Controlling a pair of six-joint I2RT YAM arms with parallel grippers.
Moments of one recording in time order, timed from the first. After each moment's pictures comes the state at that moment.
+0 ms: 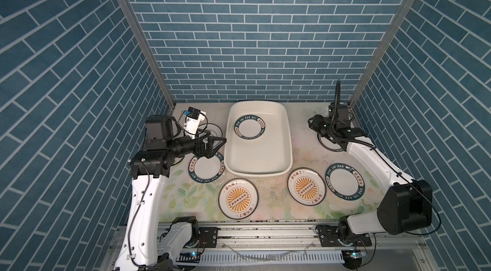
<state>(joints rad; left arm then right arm) 0.05 0.98 1.24 -0.87 0.87 0.08 0.22 1.39 1.10 -0.37 -0.08 0.66</state>
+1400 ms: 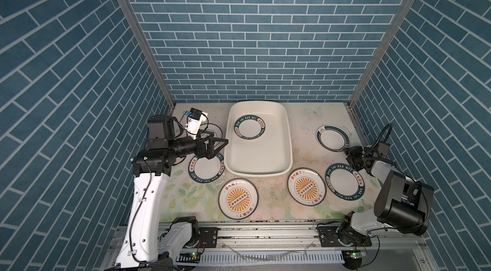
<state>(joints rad) 0.05 1.00 1.22 -0.85 0.95 0.07 -0.43 1.47 0.68 -0.09 -0.49 0.78</state>
